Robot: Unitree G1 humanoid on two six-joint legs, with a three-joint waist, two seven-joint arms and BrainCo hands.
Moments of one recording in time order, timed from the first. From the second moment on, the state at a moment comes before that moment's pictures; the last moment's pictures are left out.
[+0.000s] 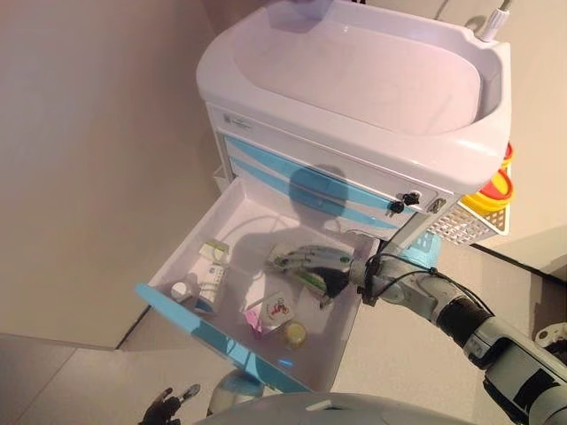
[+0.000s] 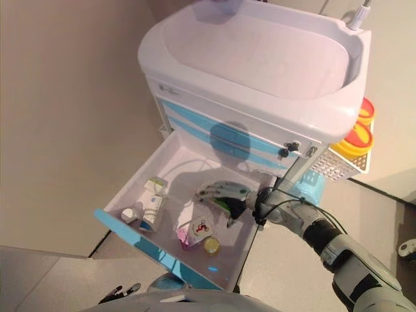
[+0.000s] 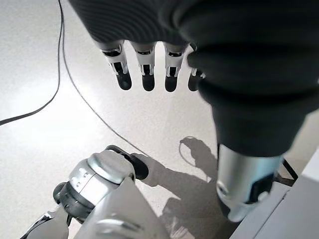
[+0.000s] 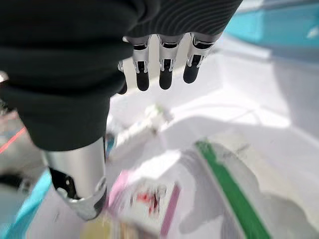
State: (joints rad) left arm 0.13 0.28 0.03 1.25 -0.38 -0.15 -0.07; right arm -0.46 -0.61 0.81 0.47 -0.77 -0.63 0.07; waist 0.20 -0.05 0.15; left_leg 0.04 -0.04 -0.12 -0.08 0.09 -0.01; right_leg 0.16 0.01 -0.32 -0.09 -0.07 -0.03
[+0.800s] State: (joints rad) left arm 0.12 0.29 -0.01 1.24 -0.31 -0.16 -0.08; right arm -0.36 -0.49 0.86 0.75 -1.16 -0.59 -0.39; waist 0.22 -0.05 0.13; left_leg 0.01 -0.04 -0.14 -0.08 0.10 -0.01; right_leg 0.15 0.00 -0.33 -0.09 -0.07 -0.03
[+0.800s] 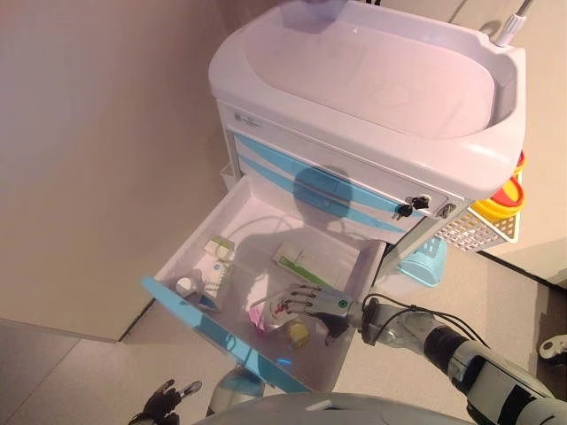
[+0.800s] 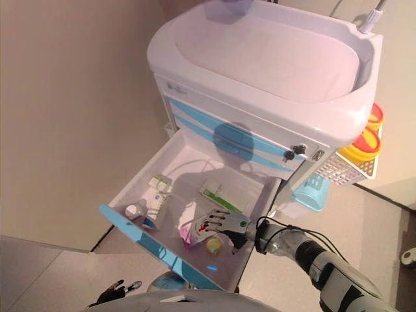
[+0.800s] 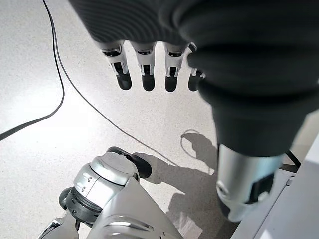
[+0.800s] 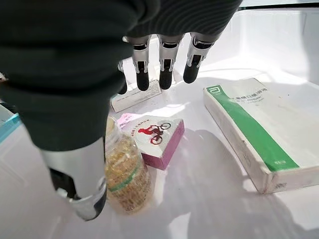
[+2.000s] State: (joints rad) left arm 0.14 0.24 -0.08 1.22 -0.27 -0.18 -0.06; right arm -0.31 -0.38 0.88 0.90 -1.20 -0.53 -0.54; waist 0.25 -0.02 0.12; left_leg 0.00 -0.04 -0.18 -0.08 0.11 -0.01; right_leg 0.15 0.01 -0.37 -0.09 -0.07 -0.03
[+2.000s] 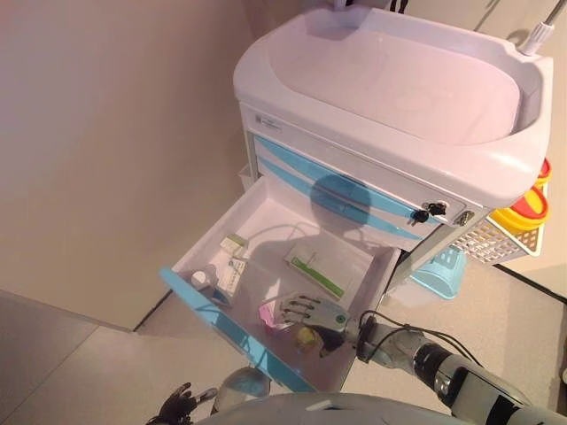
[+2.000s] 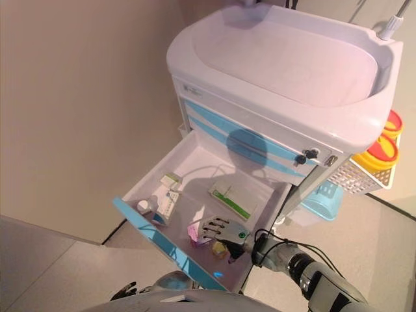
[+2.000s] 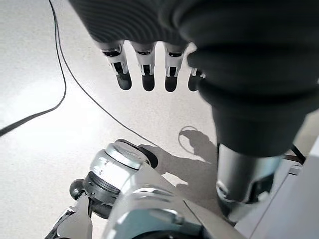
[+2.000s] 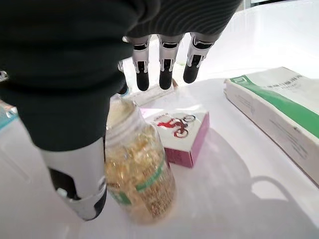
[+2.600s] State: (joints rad) left arm 0.12 0.24 -0.08 1.23 -0.28 -0.18 -0.04; right arm -0.27 -0.37 0.88 0.93 -1.22 -0.52 -0.54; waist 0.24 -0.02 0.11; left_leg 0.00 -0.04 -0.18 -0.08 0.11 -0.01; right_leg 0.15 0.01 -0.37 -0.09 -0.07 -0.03
